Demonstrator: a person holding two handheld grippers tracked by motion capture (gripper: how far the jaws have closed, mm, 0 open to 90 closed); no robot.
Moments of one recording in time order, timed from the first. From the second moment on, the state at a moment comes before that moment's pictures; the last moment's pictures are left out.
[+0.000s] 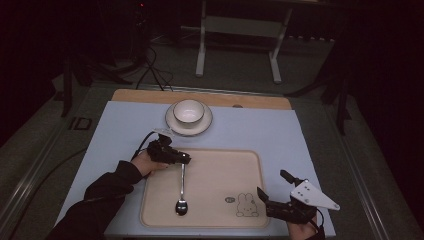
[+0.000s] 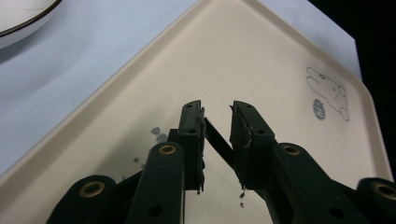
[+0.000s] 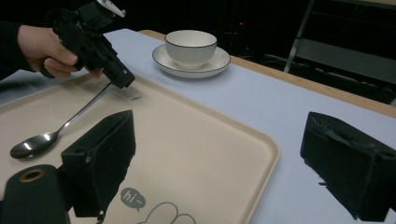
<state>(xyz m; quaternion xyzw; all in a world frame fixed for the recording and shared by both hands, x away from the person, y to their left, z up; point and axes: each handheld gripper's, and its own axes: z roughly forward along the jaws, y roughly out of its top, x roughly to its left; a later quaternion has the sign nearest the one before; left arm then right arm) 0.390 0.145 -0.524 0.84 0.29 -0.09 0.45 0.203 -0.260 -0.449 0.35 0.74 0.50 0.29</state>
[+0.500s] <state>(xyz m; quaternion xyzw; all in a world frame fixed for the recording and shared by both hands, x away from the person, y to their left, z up) 0.397 0.141 -0.534 0.84 0.32 -0.06 0.42 0.203 -0.260 -0.450 0.35 0.74 0.50 0.29</state>
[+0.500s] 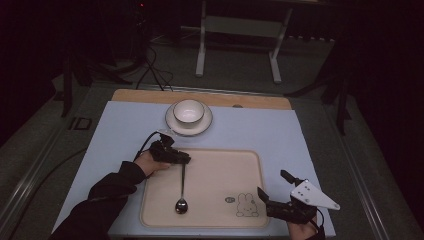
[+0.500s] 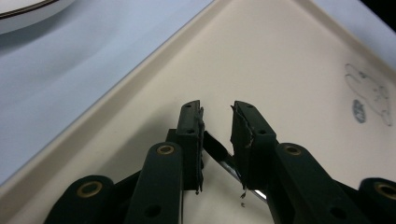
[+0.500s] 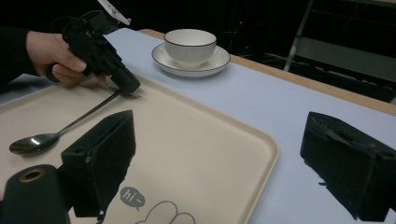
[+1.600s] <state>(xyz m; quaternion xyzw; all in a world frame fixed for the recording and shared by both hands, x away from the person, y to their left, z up) 0.362 0.137 -0.473 0.84 0.32 0.01 0.45 0.202 -0.261 -0.449 0.35 0.74 0.50 0.29</state>
